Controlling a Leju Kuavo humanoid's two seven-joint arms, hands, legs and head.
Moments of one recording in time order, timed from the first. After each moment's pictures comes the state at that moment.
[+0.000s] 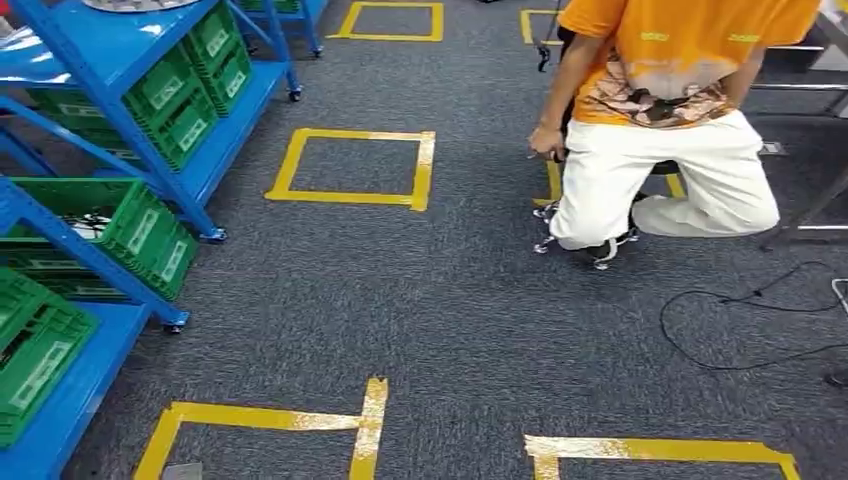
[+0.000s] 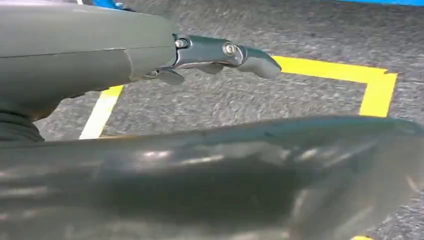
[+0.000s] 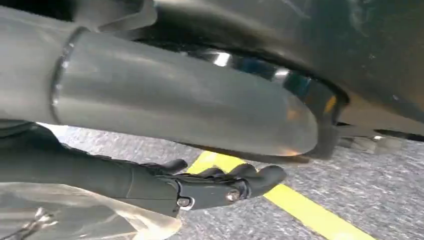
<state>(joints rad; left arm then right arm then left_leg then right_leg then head) -0.06 -0.23 0.82 -0.24 -0.85 0.40 -0.35 -0.02 0.16 -0.49 -0.19 1.10 -0.01 -0.02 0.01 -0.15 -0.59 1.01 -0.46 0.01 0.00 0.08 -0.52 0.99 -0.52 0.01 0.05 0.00</state>
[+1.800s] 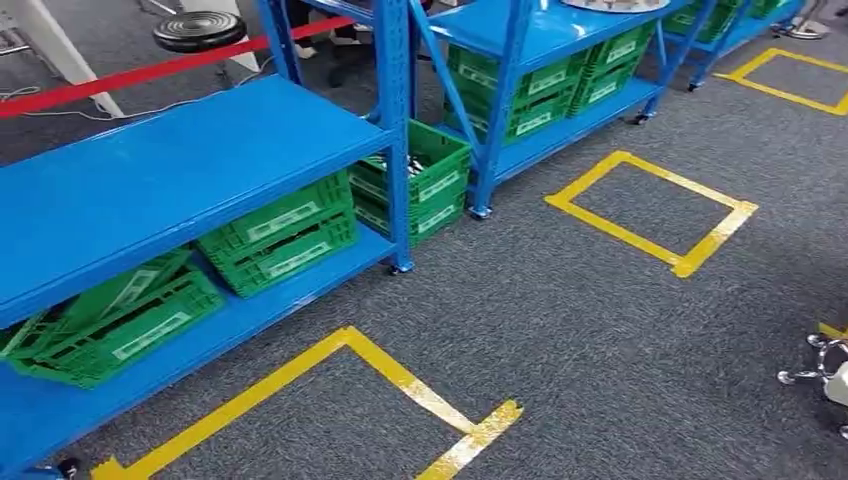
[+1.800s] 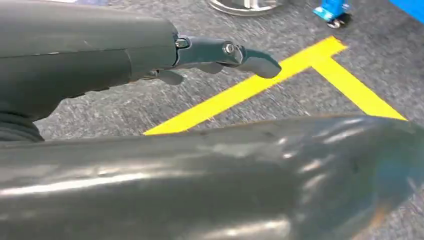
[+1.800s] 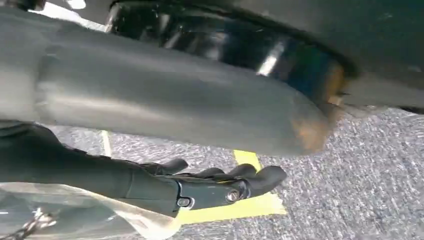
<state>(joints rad) -0.02 -0.23 0.85 -0.25 -0.86 0.40 -0.38 -0.01 0.16 -0.49 -0.19 1.15 -0.16 -0.04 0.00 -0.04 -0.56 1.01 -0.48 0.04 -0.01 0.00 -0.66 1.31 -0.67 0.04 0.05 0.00</state>
